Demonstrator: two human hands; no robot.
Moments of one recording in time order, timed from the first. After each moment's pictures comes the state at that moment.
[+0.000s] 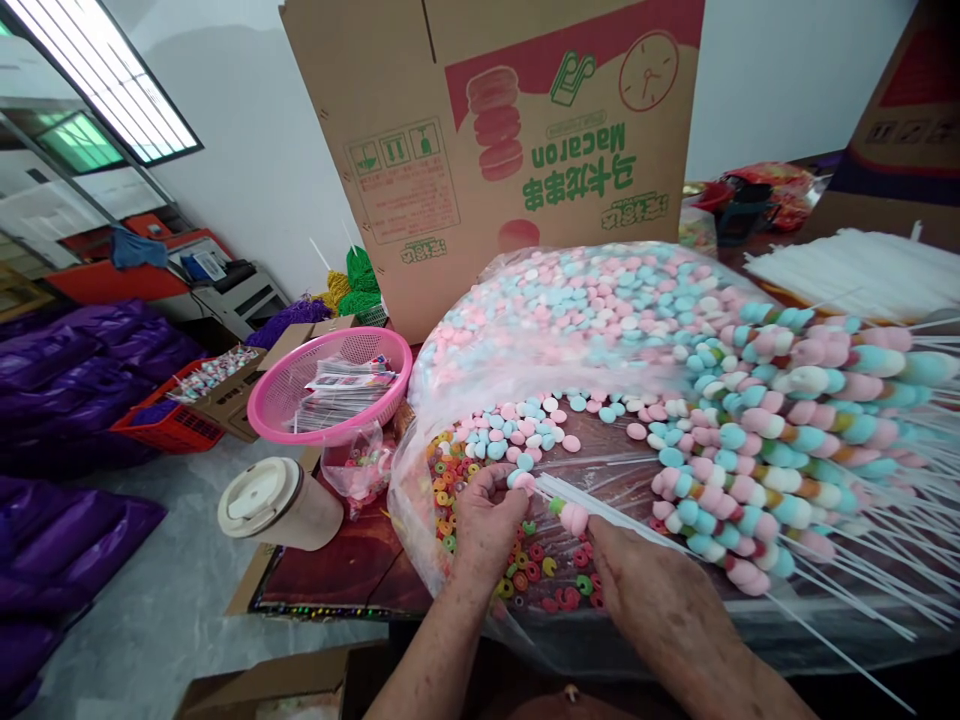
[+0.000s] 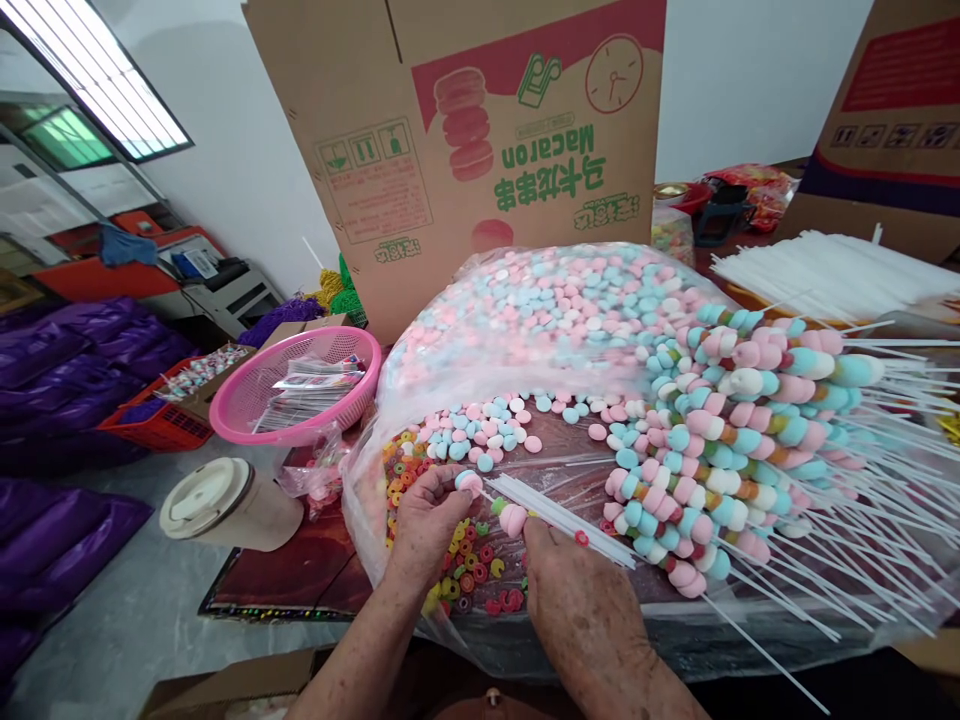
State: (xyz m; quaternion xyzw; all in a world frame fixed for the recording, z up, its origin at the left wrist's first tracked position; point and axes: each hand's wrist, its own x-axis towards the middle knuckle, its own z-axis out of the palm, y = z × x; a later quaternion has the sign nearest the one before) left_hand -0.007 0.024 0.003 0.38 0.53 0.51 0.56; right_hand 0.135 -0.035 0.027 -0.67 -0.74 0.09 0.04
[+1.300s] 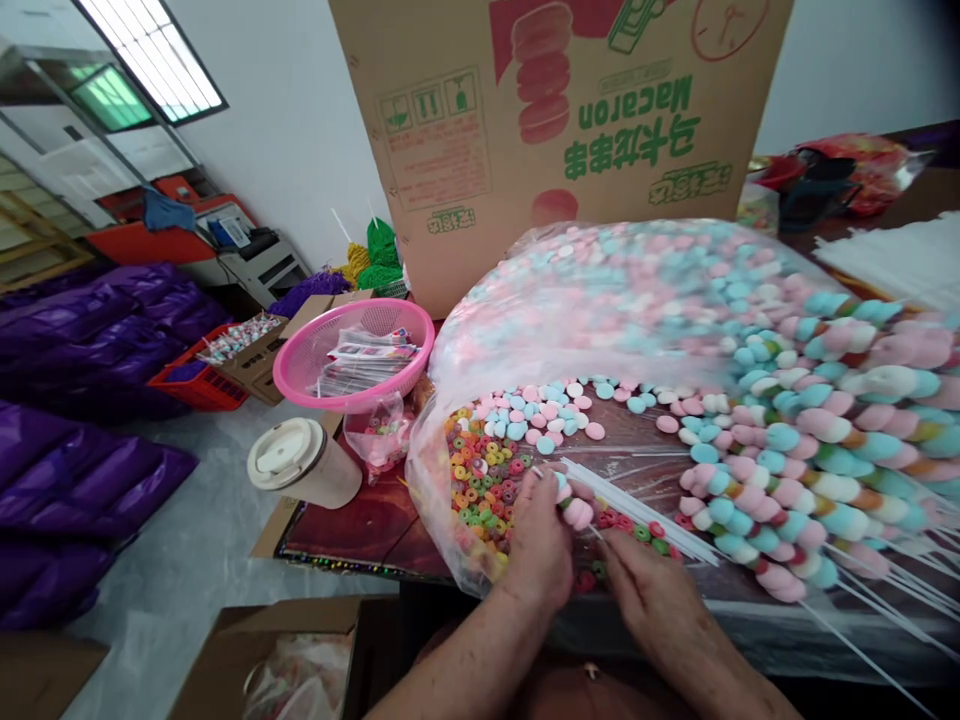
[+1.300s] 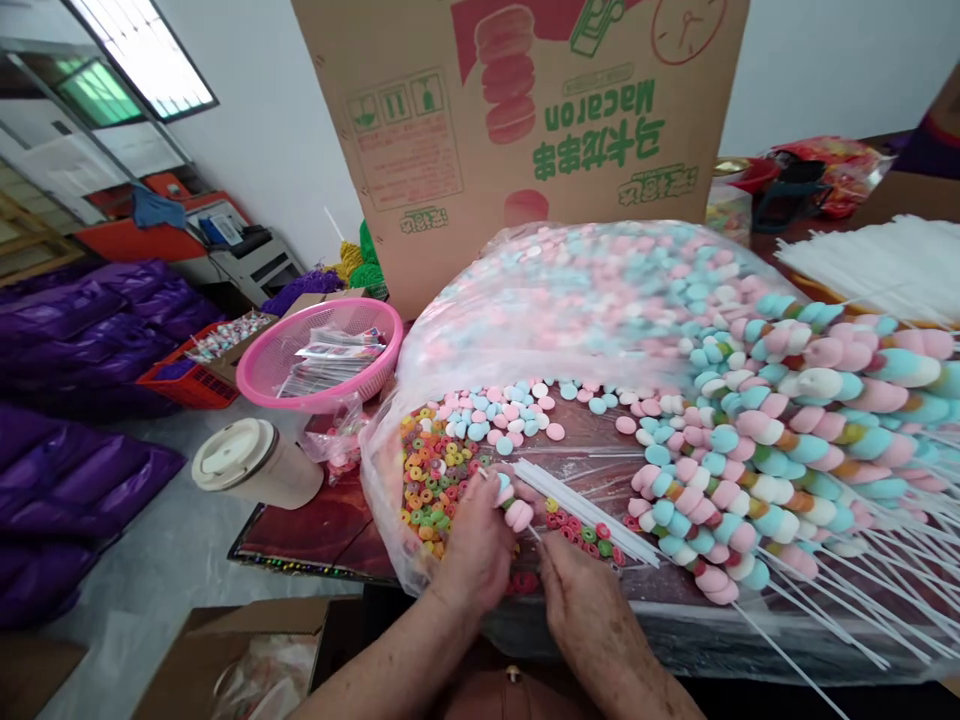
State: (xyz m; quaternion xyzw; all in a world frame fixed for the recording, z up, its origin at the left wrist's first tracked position) left_hand 0.031 -0.004 -0.004 0.17 0.41 0.57 0.69; right_hand 0.137 -0.046 -0.029 -0.58 -0.74 0.26 0.23
